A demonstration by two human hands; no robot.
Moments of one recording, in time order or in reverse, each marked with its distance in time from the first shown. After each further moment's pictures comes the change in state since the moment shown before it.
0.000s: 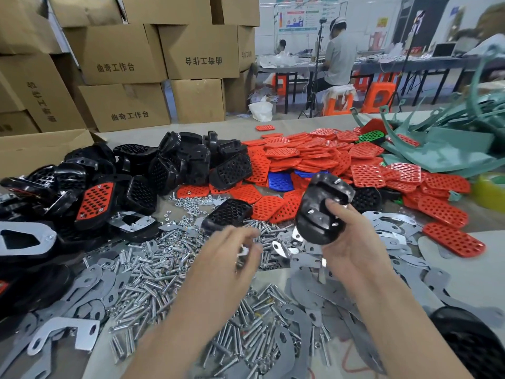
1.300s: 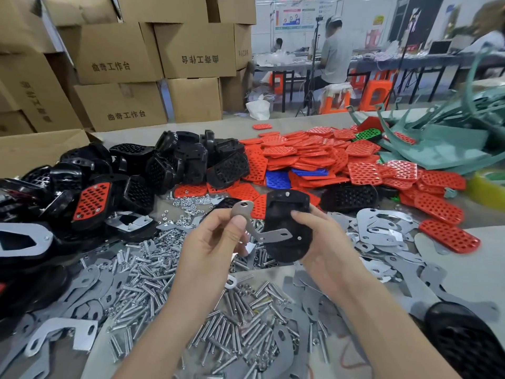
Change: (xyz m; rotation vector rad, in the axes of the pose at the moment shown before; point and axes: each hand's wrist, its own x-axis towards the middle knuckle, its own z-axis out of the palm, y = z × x) left_hand 0.005 0.010 -0.012 -0.887 0.150 -0.174; right_hand -0.008 0.022 0.011 -0.191 -0.098 0.126
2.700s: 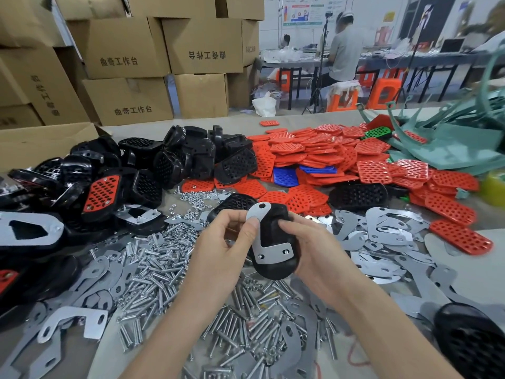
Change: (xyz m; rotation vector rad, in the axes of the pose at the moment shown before) left_hand 0.005 -0.019 -0.003 0.222 0.051 -0.024; right_hand -0.011 0.010 0.014 -0.189 -0.152 0.143
